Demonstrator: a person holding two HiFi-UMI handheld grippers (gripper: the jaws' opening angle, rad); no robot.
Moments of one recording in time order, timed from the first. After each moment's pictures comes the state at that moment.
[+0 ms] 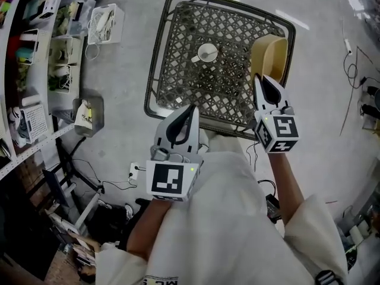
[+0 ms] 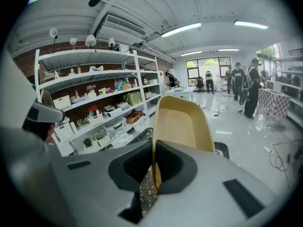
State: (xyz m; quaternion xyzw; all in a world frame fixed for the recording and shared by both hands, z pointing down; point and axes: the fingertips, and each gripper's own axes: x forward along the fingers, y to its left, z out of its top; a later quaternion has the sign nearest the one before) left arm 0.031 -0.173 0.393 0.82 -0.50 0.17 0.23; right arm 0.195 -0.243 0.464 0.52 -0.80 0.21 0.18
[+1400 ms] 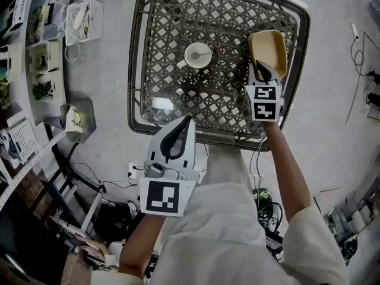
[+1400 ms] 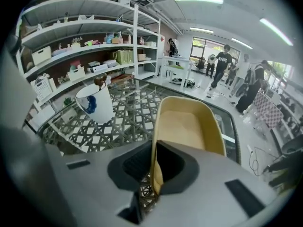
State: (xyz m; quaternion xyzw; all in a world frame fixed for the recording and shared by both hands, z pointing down) left arm 0.045 -0.198 0.502 0.81 -0.47 0.21 0.29; right arm 0.234 -0.289 0.700 0.52 -0.73 0.23 0.39
